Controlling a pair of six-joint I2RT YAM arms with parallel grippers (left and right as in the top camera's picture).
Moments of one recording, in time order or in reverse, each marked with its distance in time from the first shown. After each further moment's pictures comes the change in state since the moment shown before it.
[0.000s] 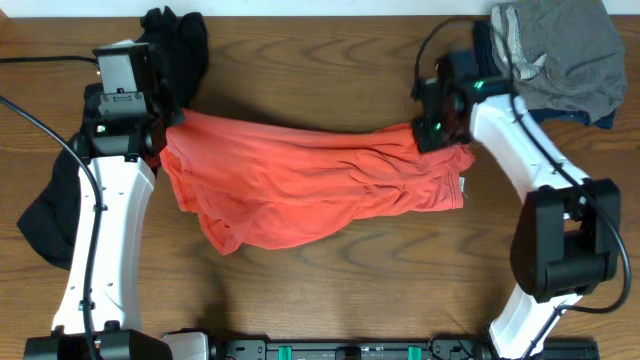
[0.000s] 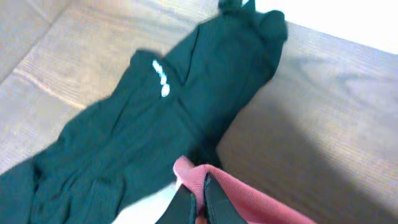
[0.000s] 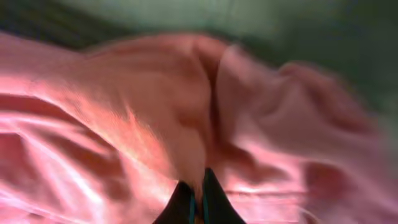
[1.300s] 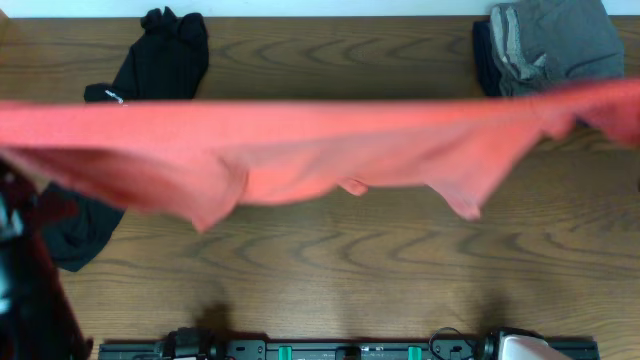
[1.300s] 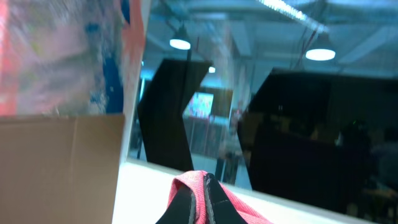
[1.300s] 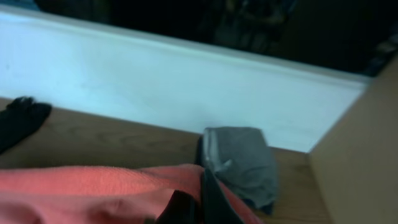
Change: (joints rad) left arm -0.002 -0.784 0.053 0.406 0.019 0.173; right arm -0.299 -0.593 1.077 -0.626 0.007 -0.089
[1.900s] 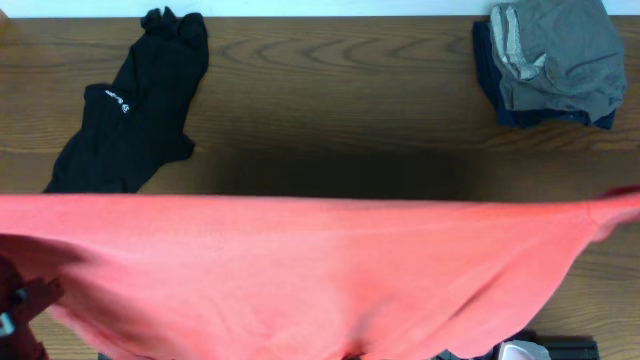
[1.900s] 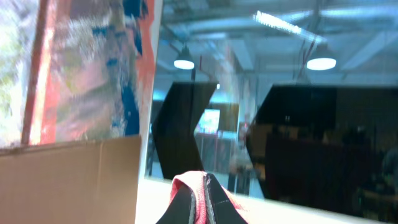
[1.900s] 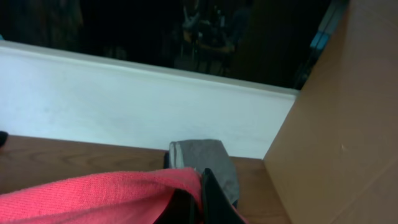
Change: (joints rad) left arm 0.000 -0.116 0.046 -0.115 0.000 0.095; right arm 0.000 -0.167 0.001 -0.009 0.146 0.000
